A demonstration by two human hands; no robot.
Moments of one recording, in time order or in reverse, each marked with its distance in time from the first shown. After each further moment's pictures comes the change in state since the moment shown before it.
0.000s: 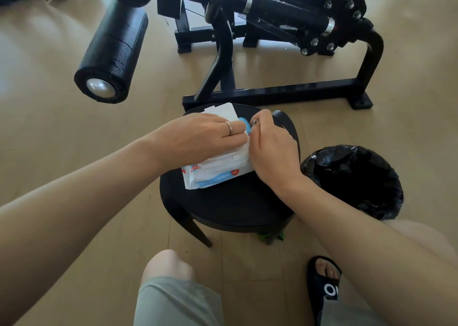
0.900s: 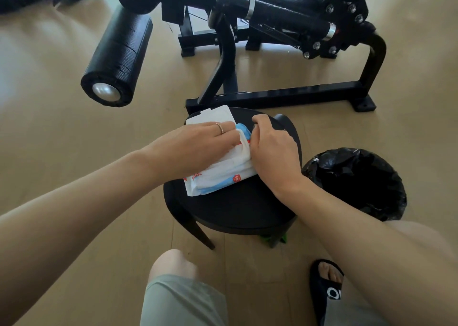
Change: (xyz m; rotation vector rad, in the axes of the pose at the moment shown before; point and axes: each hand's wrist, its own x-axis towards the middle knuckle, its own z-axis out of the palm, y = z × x) left_hand -0.010 0.012 -0.002 -0.066 -0.025 -0.233; right_hand 0.006 0.000 0.007 -0.146 0.022 0.007
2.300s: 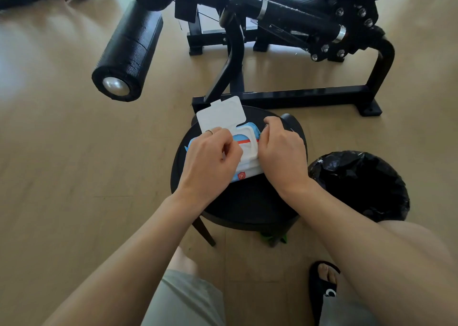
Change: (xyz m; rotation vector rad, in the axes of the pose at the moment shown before) left_hand 0.002 0.067 0.019 -0.502 0.530 -0.785; right_hand -0.008 0.001 0.001 0.055 0.138 -0.014
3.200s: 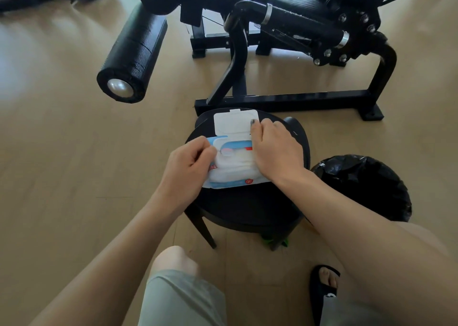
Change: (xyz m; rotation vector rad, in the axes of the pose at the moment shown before) left_hand -0.012 -0.018 -0.032 -0.308 -0.176 -0.361; right_hand 0.019 -0.018 -0.005 0.031 -0.318 0.184
